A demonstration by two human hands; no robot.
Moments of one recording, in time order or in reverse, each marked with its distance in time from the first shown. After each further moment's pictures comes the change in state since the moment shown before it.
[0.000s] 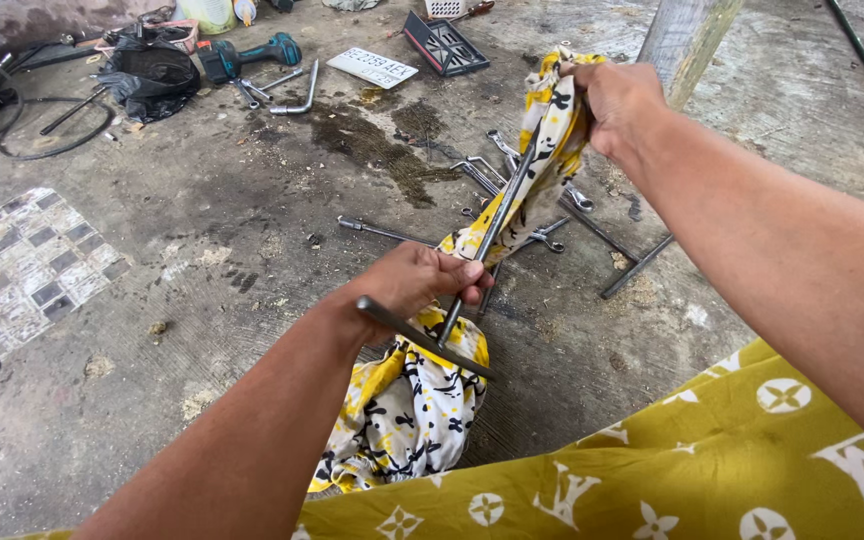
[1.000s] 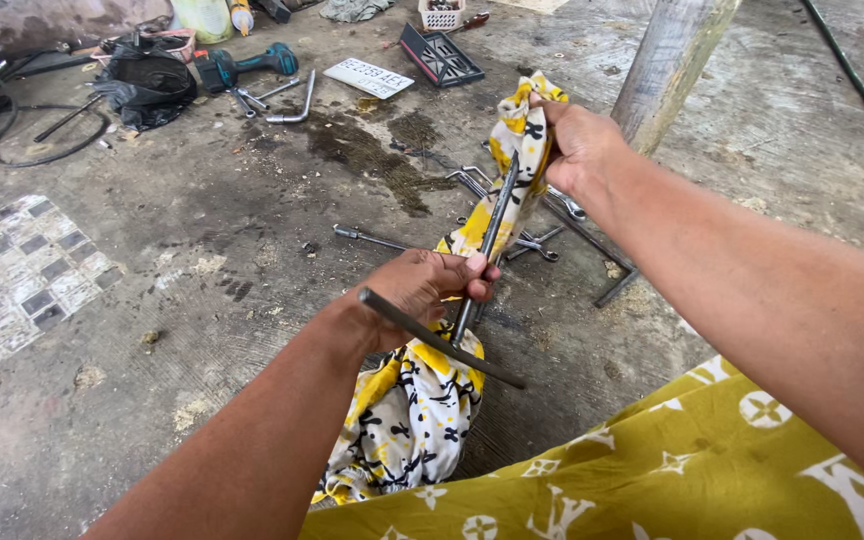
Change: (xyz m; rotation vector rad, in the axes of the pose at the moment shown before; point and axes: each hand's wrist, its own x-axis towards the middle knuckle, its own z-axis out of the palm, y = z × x) left_hand 0.009 -0.001 0.007 -0.343 -0.056 -0.122; right_hand 0.002 0.031 0.017 0.446 -0.180 0.182
